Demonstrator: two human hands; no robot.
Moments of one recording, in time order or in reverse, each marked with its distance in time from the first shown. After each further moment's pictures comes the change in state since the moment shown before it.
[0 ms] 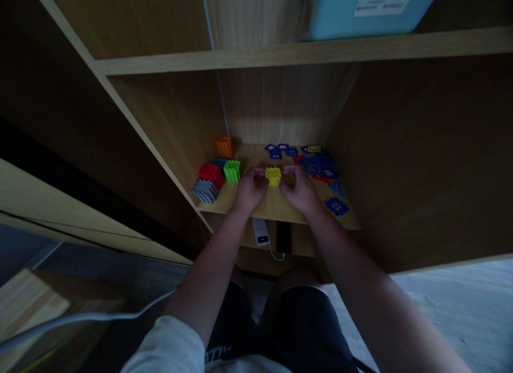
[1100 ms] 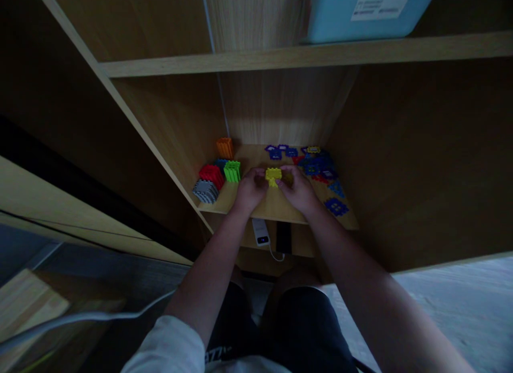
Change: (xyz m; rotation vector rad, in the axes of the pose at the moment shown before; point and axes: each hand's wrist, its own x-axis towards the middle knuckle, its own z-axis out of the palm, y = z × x) left_hand 0.000 0.000 -0.001 0.044 -0.014 0.038; right_hand 0.002 -0.006 -0.003 0.028 -0.060 -0.002
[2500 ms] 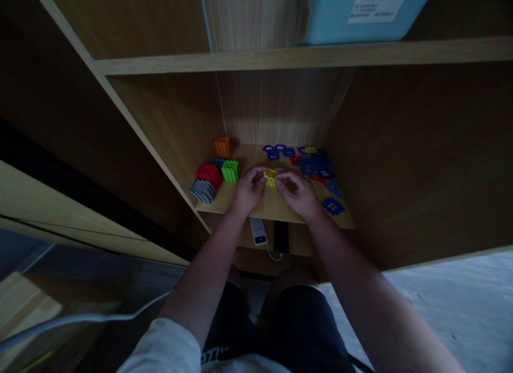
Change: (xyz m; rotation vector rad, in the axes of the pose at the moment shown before) left_hand -0.008 0.016 -0.009 -0.074 0.003 0.209; right_hand -0.011 -0.029 -0.016 0.175 0.000 -0.108
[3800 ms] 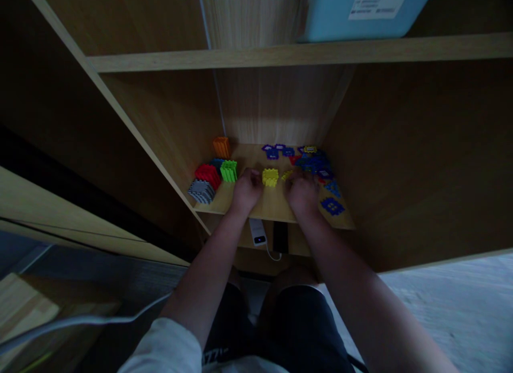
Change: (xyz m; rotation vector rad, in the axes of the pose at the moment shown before) left_hand 0.006 -0.006 0.007 0.228 0.032 -0.320; right_hand -0.002 0.019 0.012 -0.811 0.074 0.416
